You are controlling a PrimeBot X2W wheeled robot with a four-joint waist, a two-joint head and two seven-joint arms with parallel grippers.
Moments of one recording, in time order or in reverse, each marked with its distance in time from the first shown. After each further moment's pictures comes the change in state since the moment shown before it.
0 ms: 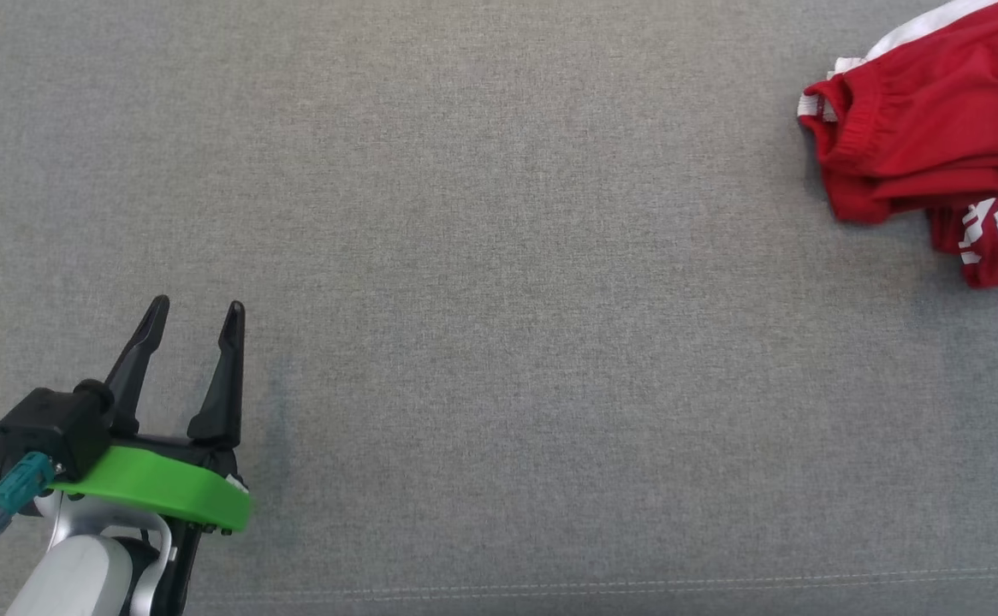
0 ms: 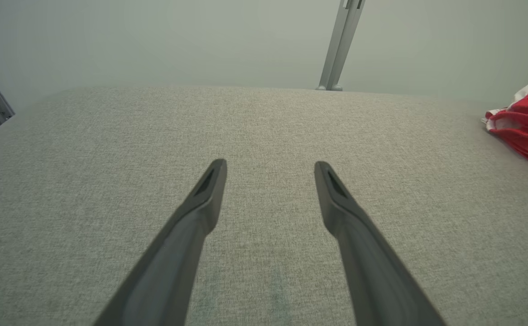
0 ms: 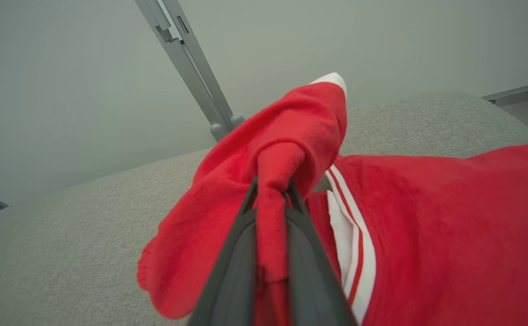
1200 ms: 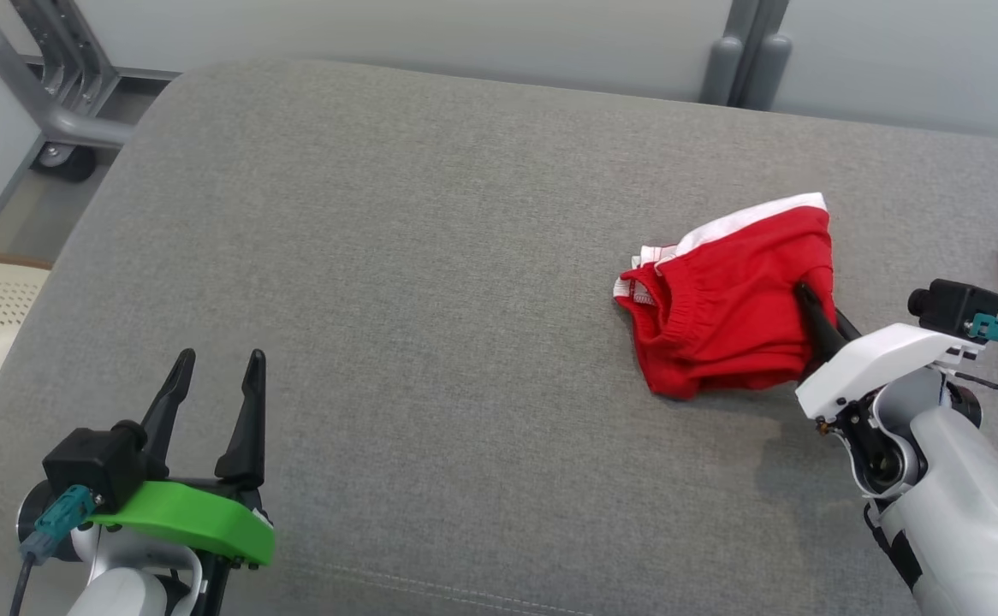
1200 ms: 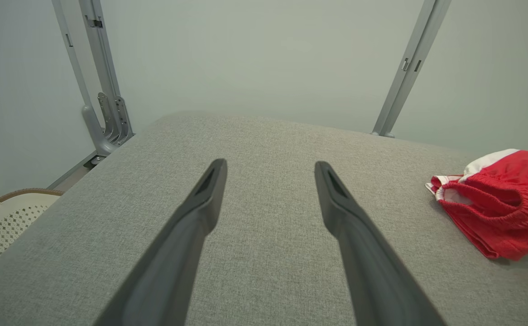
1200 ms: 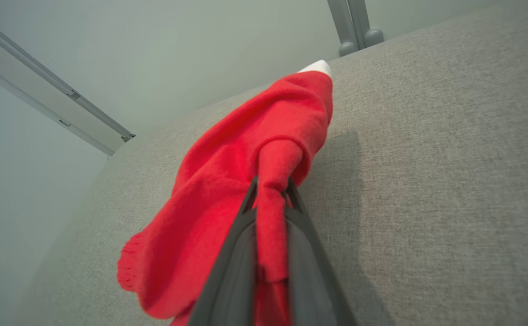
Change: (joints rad) left arm 0.036 -0.058 -0.022 0.091 -0.007 0.009 -0.026; right arm 0.220 0.248 0.104 0.064 0.023 -0.013 -0.073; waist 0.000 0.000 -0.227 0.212
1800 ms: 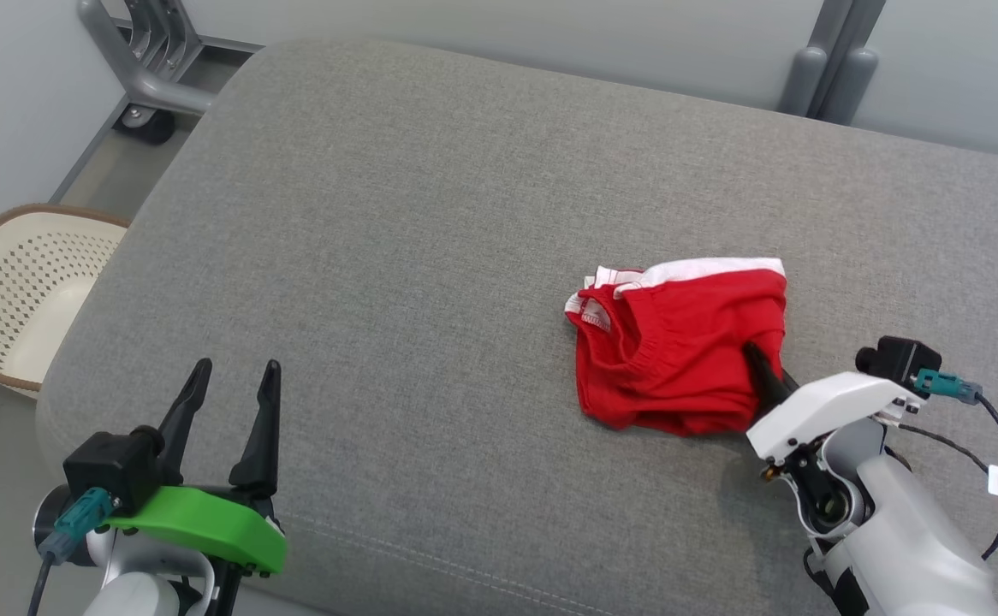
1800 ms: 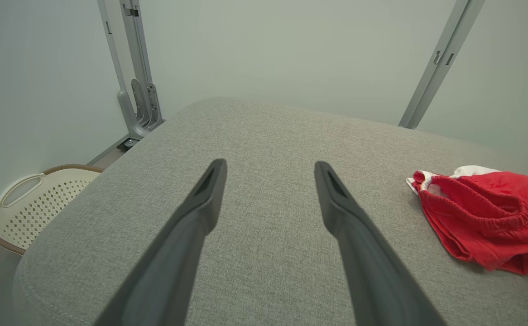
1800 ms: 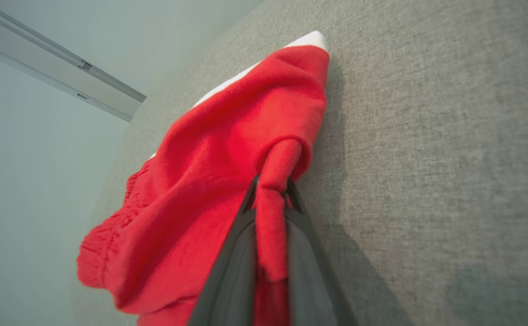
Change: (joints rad) left arm -0.002 -0.004 -0.026 0.021 0.000 0.000 0.003; right arm 0.055 0.114 -0.026 0.058 0.078 -0.013 0.025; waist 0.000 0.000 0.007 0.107
